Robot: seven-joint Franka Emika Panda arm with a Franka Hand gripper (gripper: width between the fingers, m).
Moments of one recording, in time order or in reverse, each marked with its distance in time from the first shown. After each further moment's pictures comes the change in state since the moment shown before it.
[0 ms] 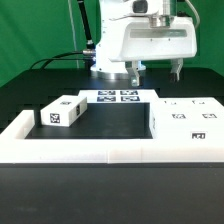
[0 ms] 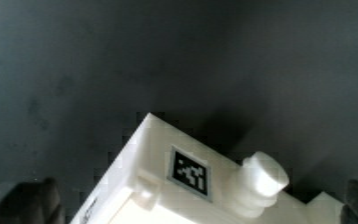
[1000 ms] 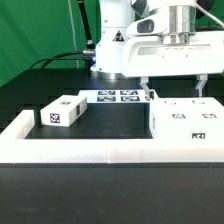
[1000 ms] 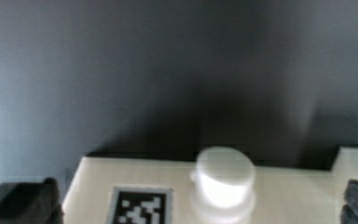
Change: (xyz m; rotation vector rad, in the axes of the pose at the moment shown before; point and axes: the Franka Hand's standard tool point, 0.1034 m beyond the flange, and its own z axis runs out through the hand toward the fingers) arm 0.013 -0.029 0.033 -0.033 0.016 0.439
